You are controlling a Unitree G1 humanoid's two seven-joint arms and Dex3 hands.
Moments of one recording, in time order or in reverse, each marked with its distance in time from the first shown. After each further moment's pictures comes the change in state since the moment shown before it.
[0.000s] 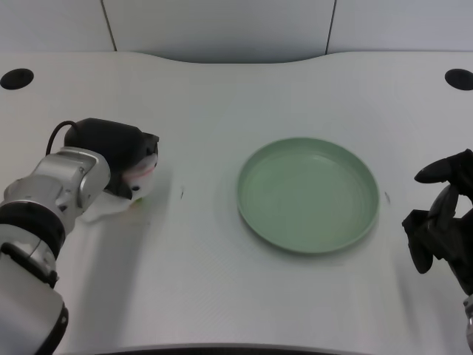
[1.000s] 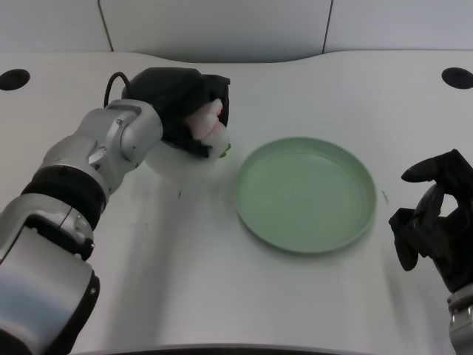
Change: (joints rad) left arm -0.102 -0.101 0.127 -0.087 -0.149 -0.103 -0.080; right arm -0.028 0.036 0.021 0.074 -0.024 -0.065 -0.011
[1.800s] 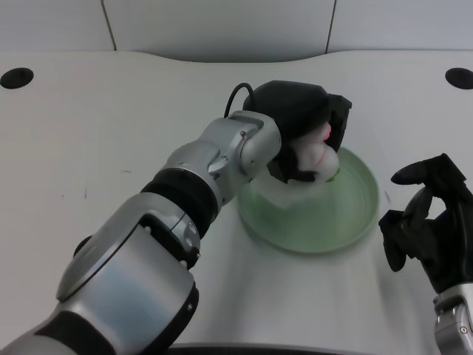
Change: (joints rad) left arm -0.087 -0.328 -0.055 0.077 0.022 0.067 0.029; right arm -0.017 0.038 0.015 0.051 -0.017 -0.038 -0.024
